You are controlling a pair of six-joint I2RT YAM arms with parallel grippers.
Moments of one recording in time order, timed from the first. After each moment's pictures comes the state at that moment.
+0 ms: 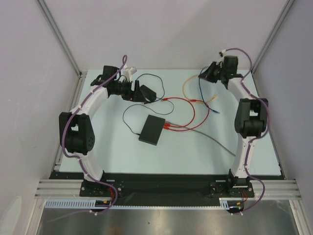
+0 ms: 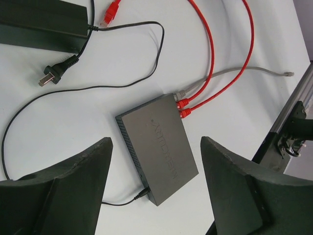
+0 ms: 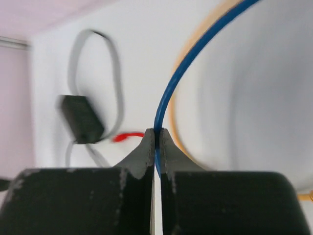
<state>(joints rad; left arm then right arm) -0.15 1.83 1.51 -0.58 0.77 0.03 0.05 2.20 1.77 -0.17 -0.45 0.53</state>
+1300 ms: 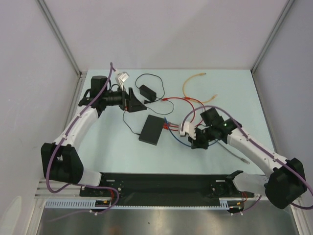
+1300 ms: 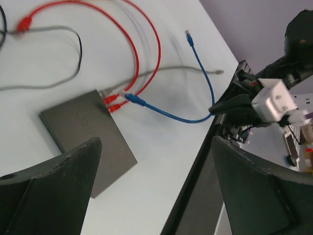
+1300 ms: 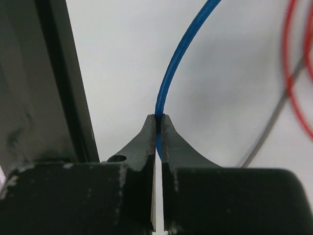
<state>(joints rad) -0.15 1.41 1.18 -0.36 0.97 -0.16 0.52 1.19 0.92 -0.79 -0.60 -0.77</state>
